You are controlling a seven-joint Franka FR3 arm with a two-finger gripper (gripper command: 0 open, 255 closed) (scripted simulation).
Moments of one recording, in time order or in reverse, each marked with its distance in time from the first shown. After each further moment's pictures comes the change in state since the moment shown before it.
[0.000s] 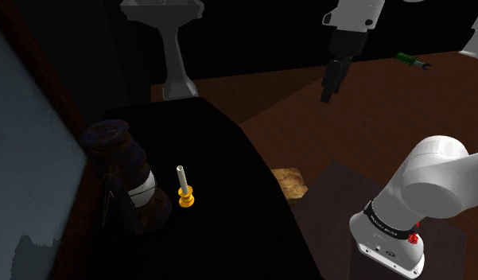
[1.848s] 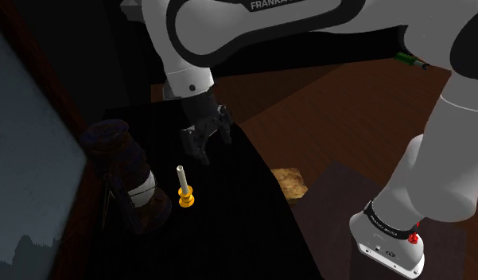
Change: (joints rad) arm 0.205 0.966 0.433 0.695 -0.026 0.025 0.546
